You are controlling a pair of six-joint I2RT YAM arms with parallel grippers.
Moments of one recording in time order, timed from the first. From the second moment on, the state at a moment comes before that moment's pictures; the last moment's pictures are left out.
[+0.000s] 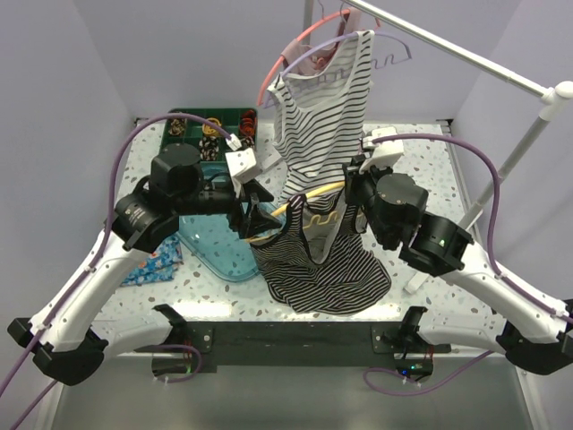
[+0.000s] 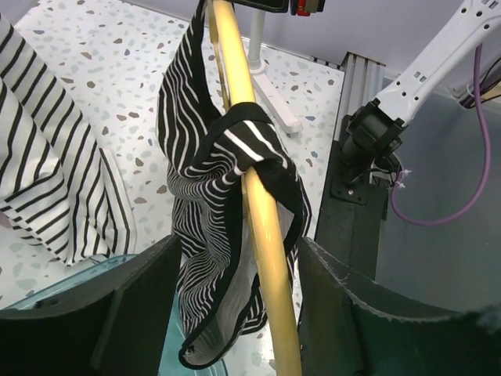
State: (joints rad) left arm -0.65 1.08 1.39 -0.66 0.64 0.06; right arm 0.99 1.04 1.30 -0.39 0.76 0.13
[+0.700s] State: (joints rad) left arm -0.79 1.09 1.33 -0.60 0.41 0.00; right arm 0.99 1.06 1.31 -0.40 0.78 0.12
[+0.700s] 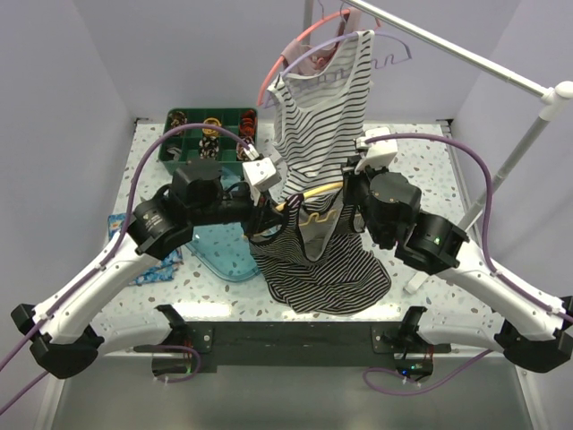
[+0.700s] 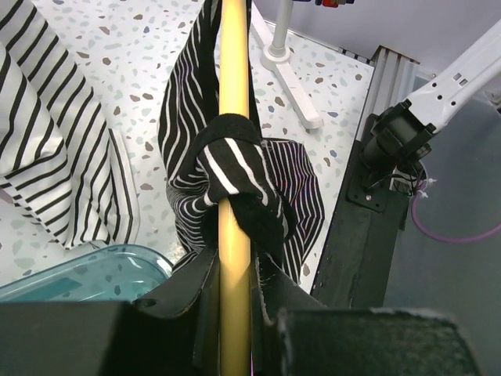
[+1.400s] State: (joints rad) left arm -0.81 1.01 1.16 -0.43 0.36 -0.10; right arm 1.00 0.84 1.21 -0.42 0.71 0.22
